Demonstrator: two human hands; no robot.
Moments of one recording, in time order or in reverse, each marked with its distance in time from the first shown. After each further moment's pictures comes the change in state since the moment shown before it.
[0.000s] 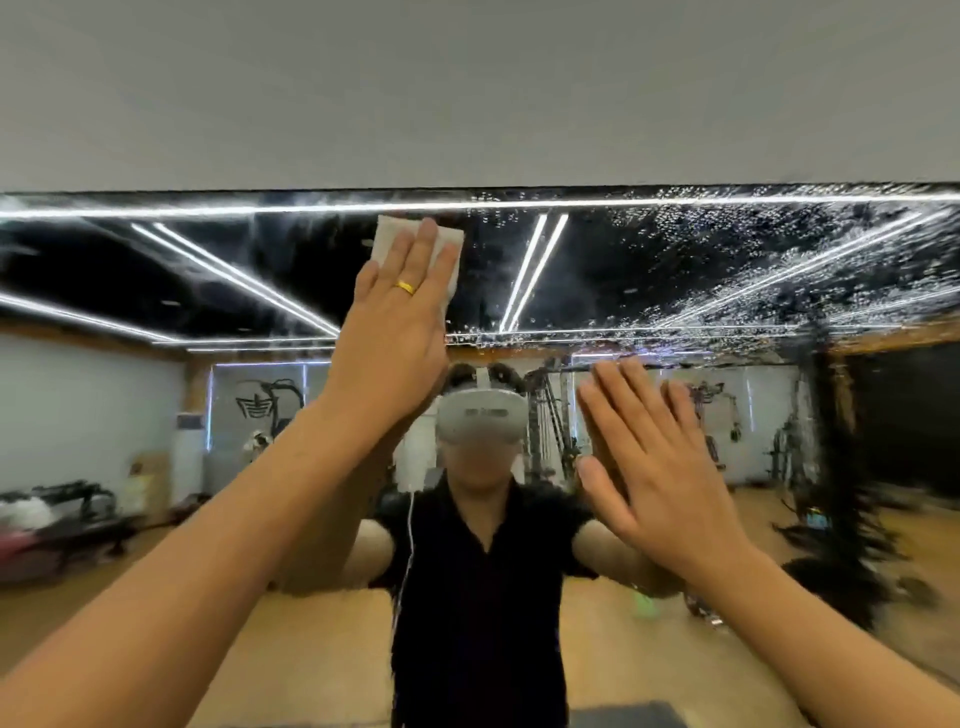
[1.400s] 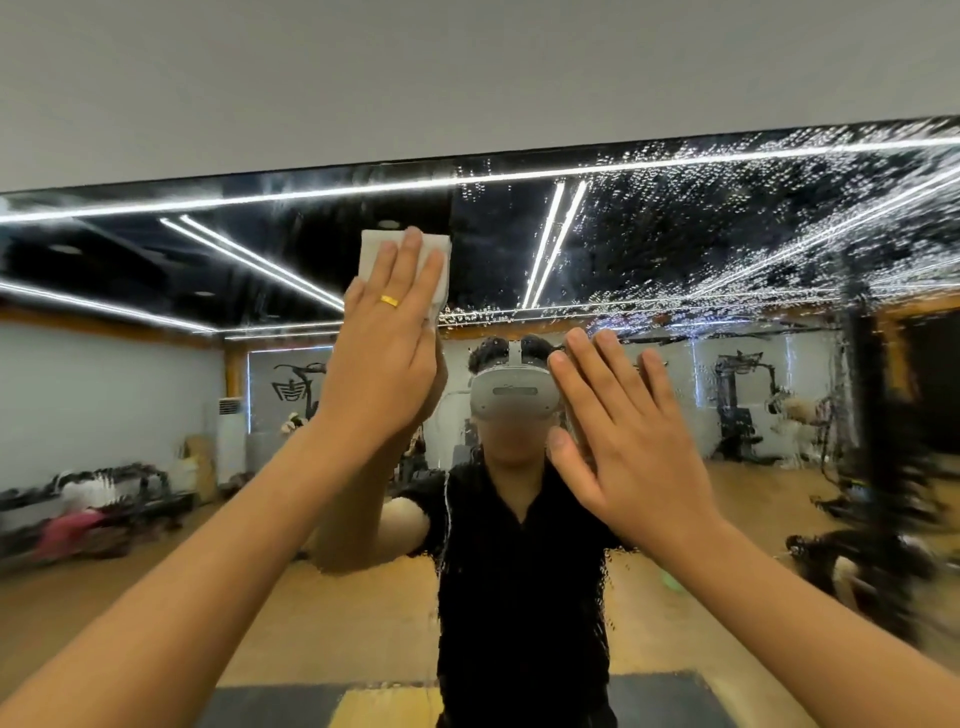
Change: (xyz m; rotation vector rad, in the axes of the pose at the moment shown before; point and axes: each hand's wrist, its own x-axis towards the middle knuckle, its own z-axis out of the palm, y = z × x) left_hand -0.024 0.031 0.015 -0.089 -0.030 -0.106; right_hand -0.004 0.003 0.005 0.009 0.007 0.021
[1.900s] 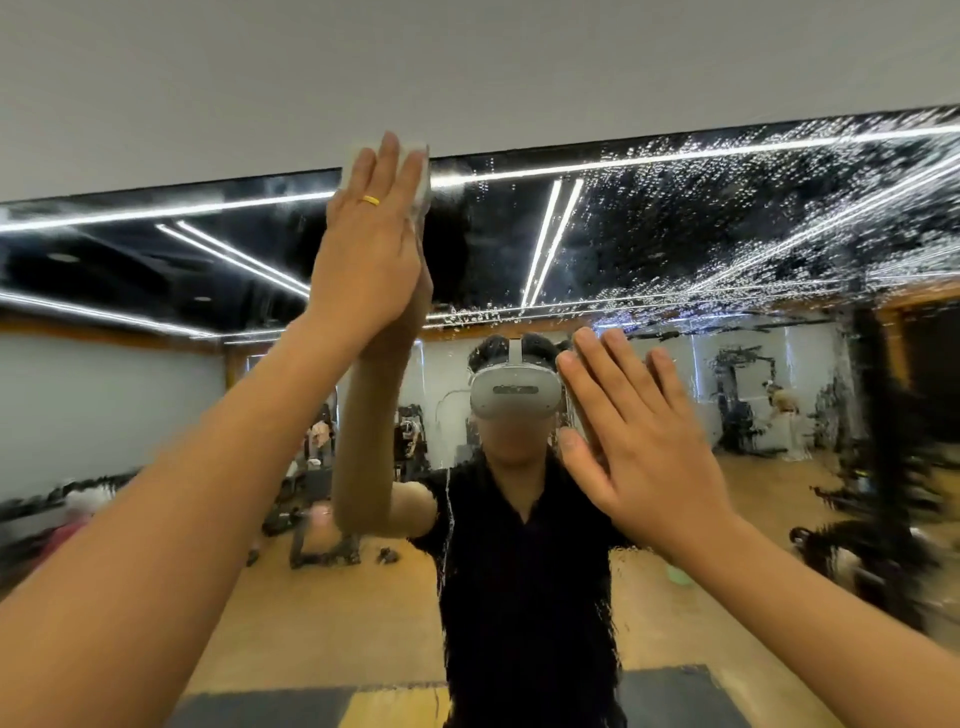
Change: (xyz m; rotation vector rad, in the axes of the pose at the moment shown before) left_hand 0.078 -0.016 -0.027 0.081 0.048 -0.033; right_hand 0.000 -0.001 0.000 0.011 0.025 -0.009
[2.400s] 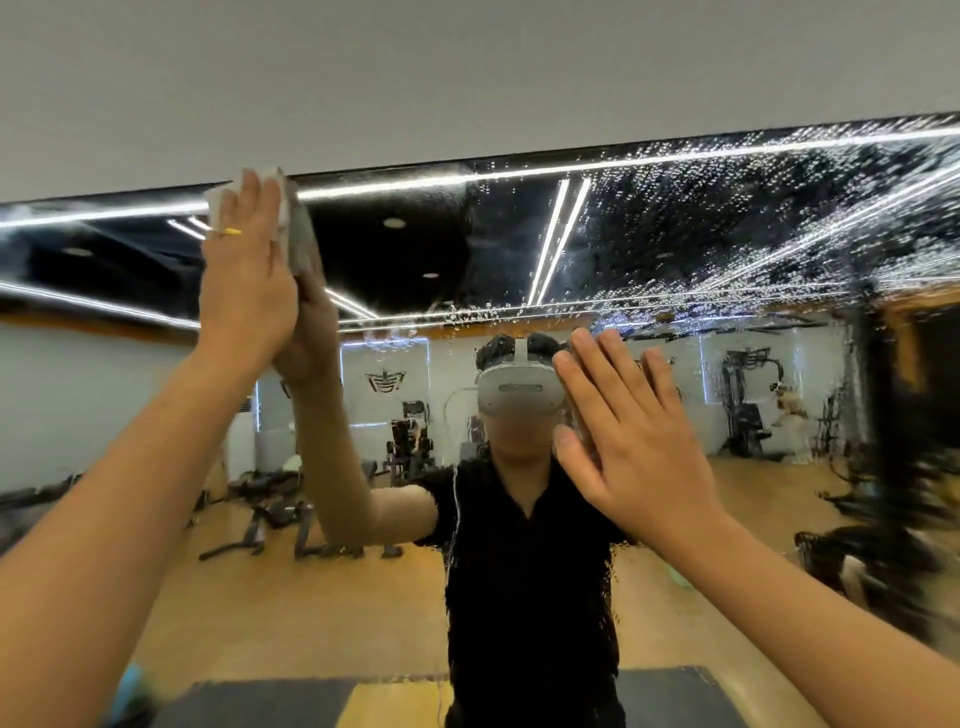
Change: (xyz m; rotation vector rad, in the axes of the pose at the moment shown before) left_hand -0.039 -0.056 -0.040 -0.078 0.130 -0.323; right_hand 0.000 0.000 0.002 0.009 0.022 0.001
